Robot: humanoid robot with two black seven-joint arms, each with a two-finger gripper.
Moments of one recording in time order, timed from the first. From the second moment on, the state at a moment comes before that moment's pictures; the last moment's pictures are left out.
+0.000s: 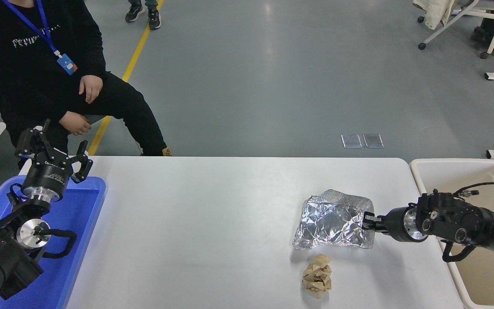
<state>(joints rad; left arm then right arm) -0.65 0.37 -0.67 -0.24 -0.07 -0.64 -0.64 1.04 -0.41 -0.57 0.69 -0.55 0.19 0.20</state>
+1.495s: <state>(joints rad) -0.65 0.37 -0.67 -0.24 -0.07 -0.64 -0.64 1.73 -1.29 -0.59 1.30 -0.74 0.73 0.17</state>
